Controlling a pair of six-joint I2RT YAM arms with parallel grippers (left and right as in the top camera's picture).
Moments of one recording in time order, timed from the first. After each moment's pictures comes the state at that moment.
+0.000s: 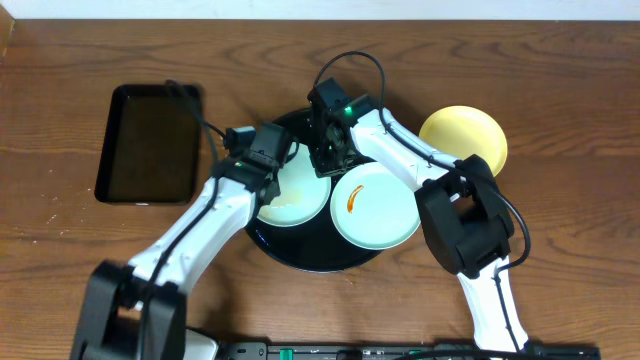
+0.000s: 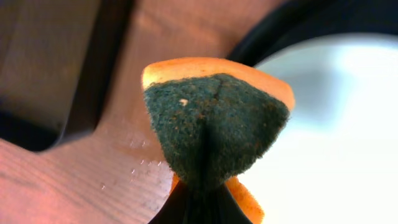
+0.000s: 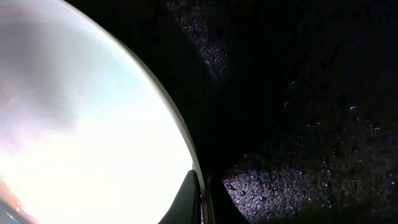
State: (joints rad) left arm -0.38 1.56 0.96 -0.65 -0.42 -0.56; right arm 0.60 2.29 1.77 -0.88 -0.21 0.31
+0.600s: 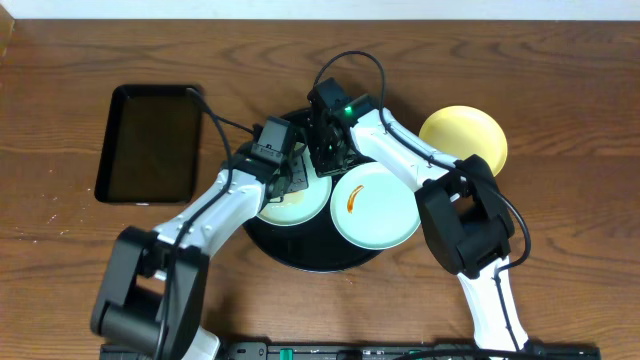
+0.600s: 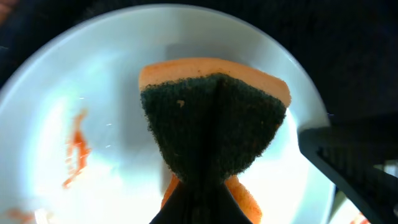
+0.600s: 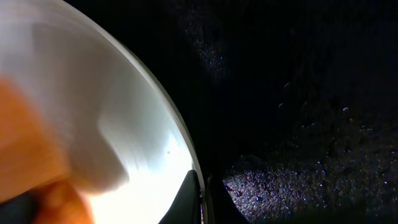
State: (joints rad) left arm -0.38 1.70 0.96 -0.41 -0.01 -0.57; right arm 0.60 2.29 1.78 -0.88 -0.20 0.31
